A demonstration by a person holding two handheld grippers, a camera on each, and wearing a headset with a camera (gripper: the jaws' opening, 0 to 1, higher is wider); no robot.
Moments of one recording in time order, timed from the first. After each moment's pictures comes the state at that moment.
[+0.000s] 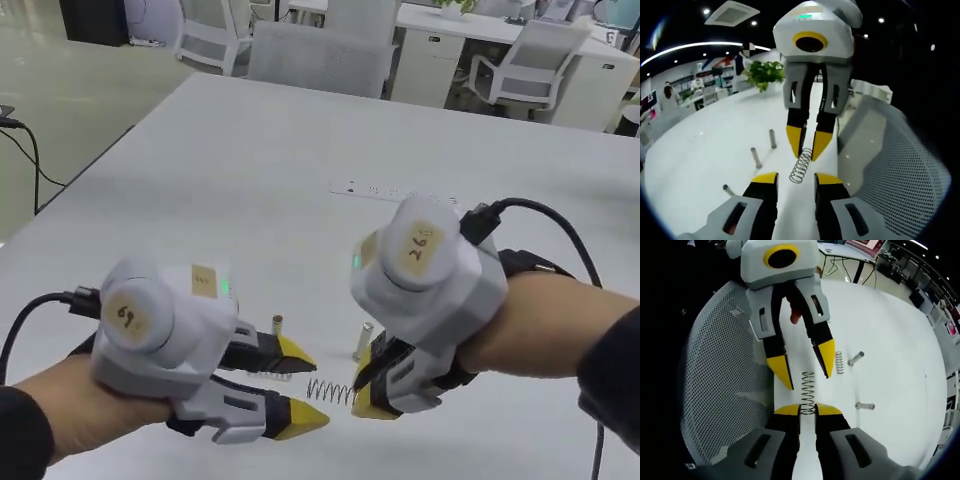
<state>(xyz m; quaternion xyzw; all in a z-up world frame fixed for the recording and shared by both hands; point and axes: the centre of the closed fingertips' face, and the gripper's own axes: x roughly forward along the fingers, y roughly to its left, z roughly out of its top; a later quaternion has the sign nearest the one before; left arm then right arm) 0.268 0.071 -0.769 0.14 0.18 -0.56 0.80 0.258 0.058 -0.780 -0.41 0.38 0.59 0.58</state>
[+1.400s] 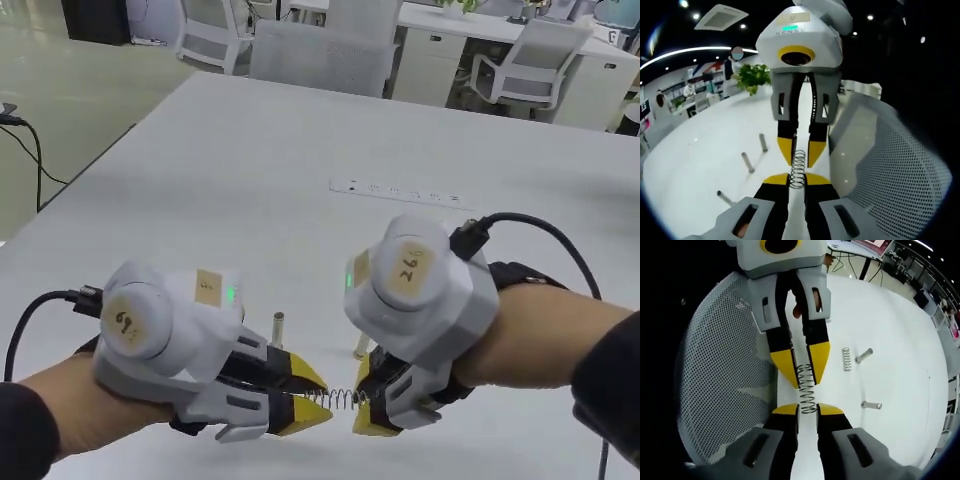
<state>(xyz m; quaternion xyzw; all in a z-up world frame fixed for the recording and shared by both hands) 0.254 0.062 -0.767 0.16 0.17 -0.59 0.77 0.250 0.055 -0.792 -0.42 0.39 0.59 0.57</state>
